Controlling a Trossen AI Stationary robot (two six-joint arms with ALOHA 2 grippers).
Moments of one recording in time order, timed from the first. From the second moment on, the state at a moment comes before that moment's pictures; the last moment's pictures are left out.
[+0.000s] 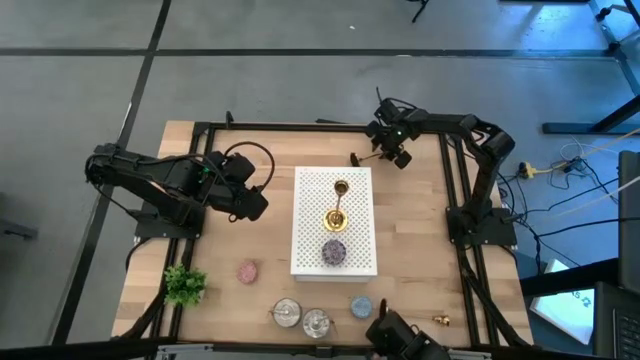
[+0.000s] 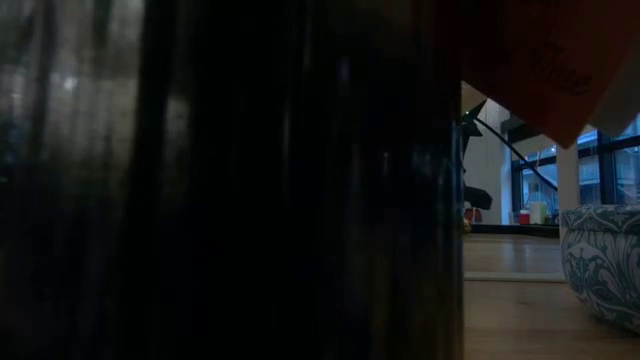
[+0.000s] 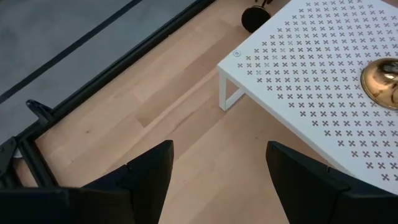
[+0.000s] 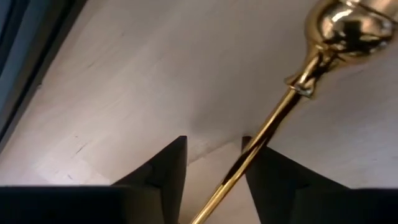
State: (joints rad) left arm -0.26 1.25 1.42 -1.36 -0.68 -0.96; right arm -0.81 1.89 1.12 -0.54 -0.21 1.49
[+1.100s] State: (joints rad) left arm -0.26 1.31 1.42 -1.36 -0.68 -0.99; right arm -0.79 1.68 1.27 -0.58 -0.03 1.14
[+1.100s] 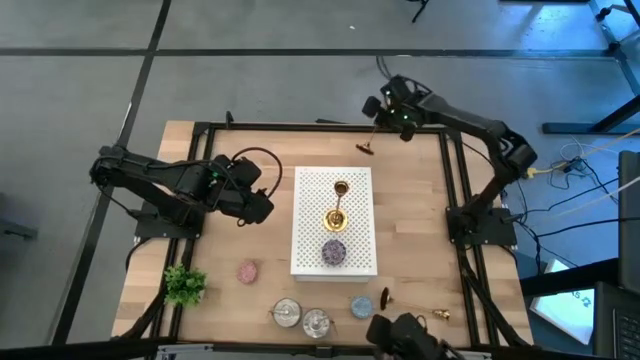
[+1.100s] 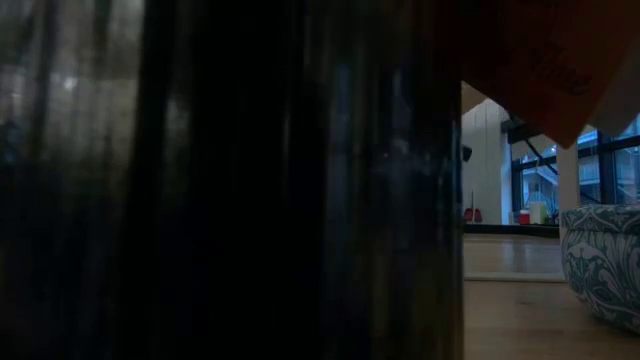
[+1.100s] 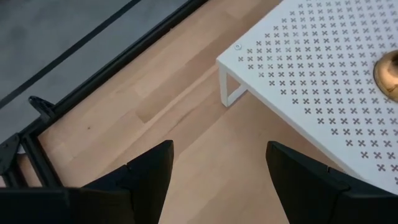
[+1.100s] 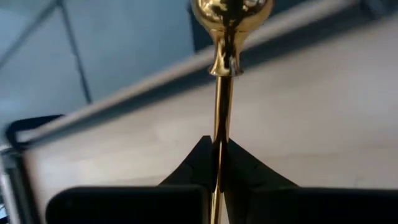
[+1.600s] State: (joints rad) left arm -0.16 1.16 1.42 -1.21 -0.65 -0.83; right arm -0.78 1.41 1.33 -0.30 -0.14 0.86
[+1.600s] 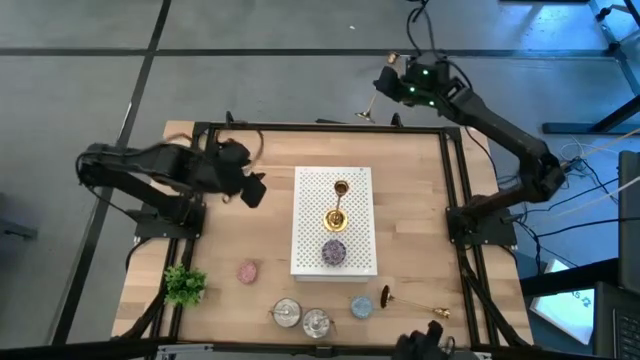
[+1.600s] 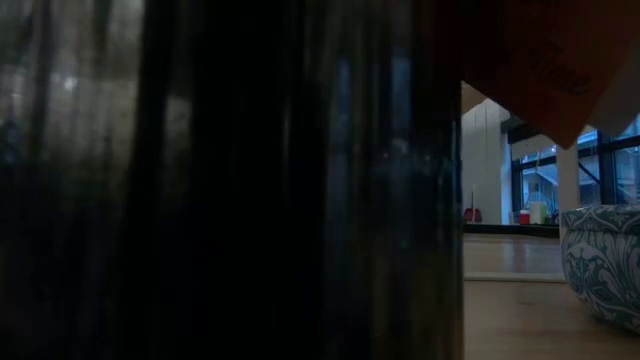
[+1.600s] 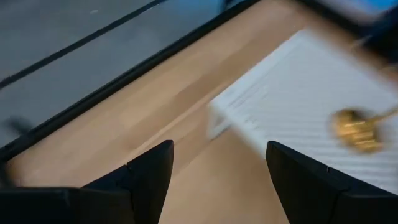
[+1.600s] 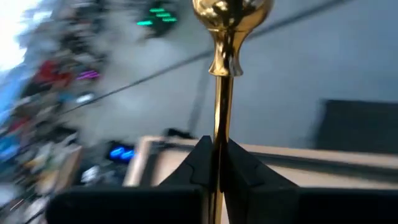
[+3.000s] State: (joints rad) left arm 0.45 1.50 1.42 0.16 0.62 -0.64; right arm -0.39 1.34 1.33 0.03 -0.33 0.69
